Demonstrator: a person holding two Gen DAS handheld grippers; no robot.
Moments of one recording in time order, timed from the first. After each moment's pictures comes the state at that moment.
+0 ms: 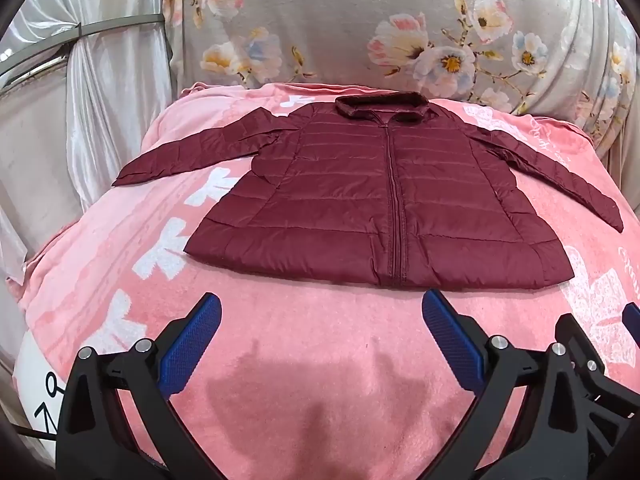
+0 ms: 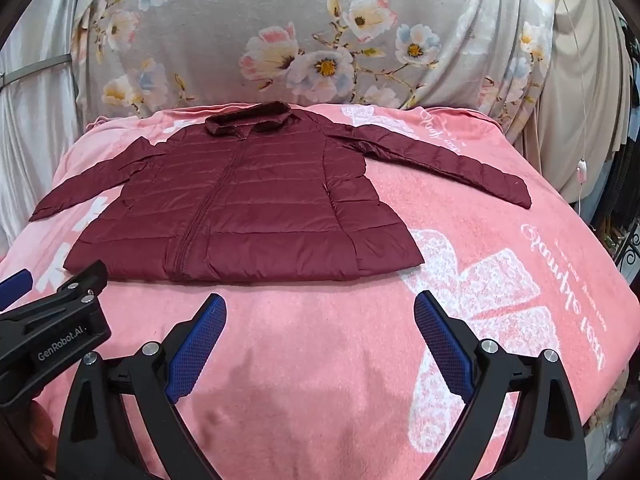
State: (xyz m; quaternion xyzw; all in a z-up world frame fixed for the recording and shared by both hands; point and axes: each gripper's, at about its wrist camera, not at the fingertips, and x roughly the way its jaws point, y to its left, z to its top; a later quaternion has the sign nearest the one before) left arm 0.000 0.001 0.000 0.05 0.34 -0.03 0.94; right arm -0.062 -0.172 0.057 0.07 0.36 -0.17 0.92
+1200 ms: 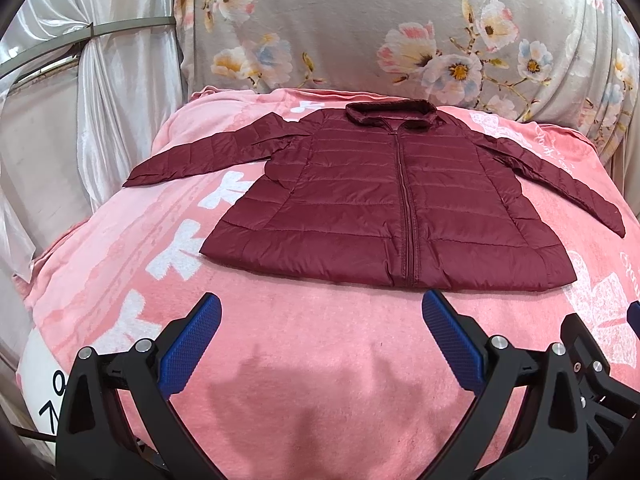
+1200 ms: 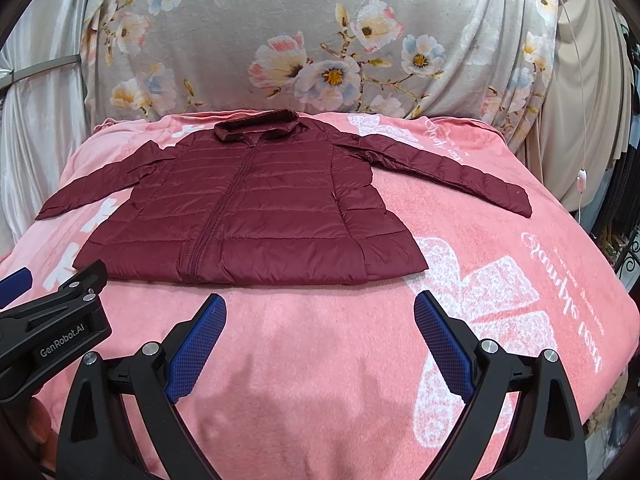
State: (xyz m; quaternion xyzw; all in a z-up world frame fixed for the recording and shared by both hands) left arm -0.006 0.018 0.014 0.05 0.33 -0.02 0.94; right arm -0.067 -0.160 0.065 0.06 0.35 -0.16 0.92
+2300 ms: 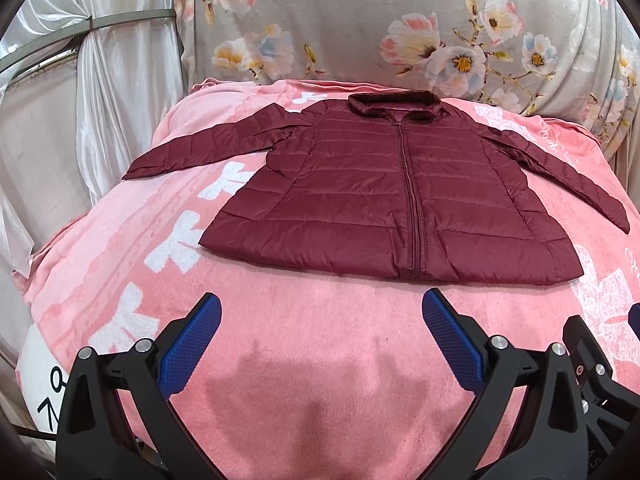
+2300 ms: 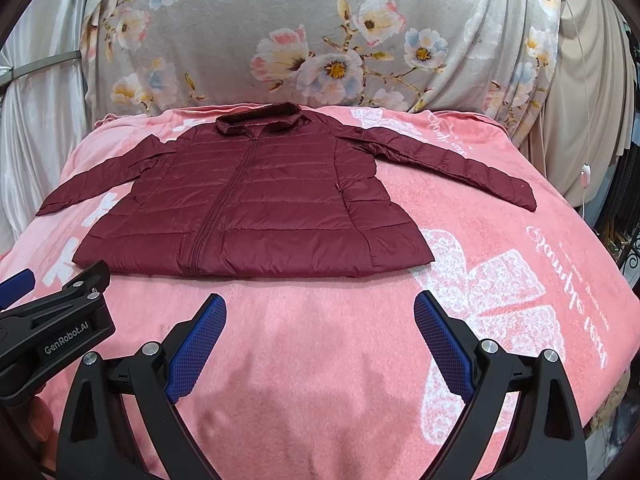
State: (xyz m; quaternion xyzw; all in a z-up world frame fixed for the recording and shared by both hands) left arm -0.004 0.020 -0.003 0.05 0.34 -0.01 0.94; right arm -0.068 -0.156 0.059 0.06 0.35 -0.16 0.92
